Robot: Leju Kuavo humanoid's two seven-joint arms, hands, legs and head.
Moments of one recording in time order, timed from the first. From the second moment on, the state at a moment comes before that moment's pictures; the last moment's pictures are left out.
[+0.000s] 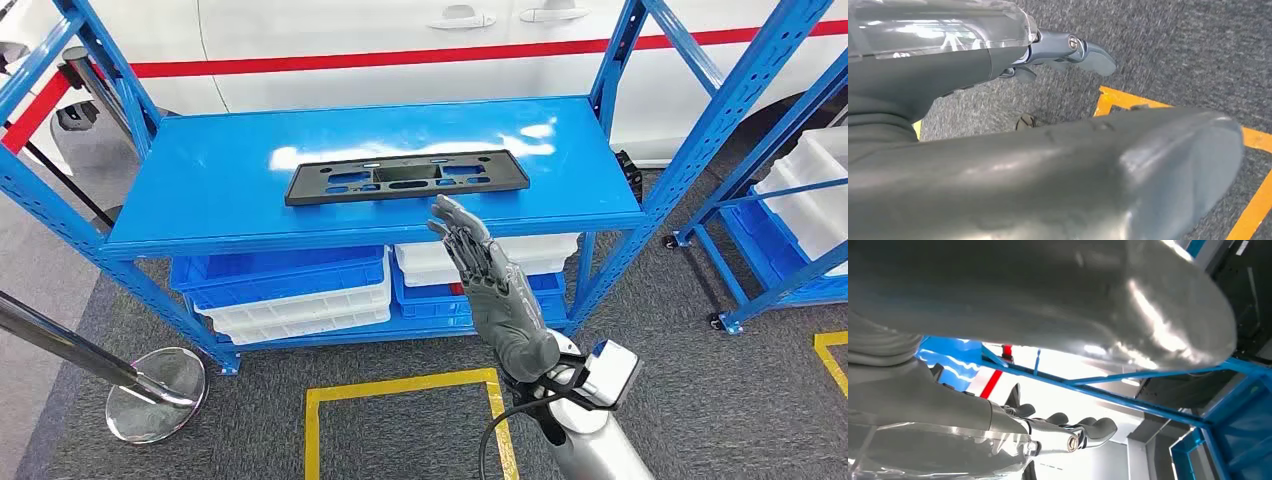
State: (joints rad) left arm -0.11 -0.09 1.35 -0.23 -0.76 0.00 -0.32; right arm -0.23 -0.02 0.43 -1.75 -0.06 0.21 -0.59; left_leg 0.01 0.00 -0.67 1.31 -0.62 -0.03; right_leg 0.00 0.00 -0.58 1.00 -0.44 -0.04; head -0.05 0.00
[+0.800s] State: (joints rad) left arm -0.10 -0.08 1.35 -0.23 -0.75 0.00 -0.34; right arm -0.26 -0.02 0.47 -1.71 -0.08 0.20 -0.60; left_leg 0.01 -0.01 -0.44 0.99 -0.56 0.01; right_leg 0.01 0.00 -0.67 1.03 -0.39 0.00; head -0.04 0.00
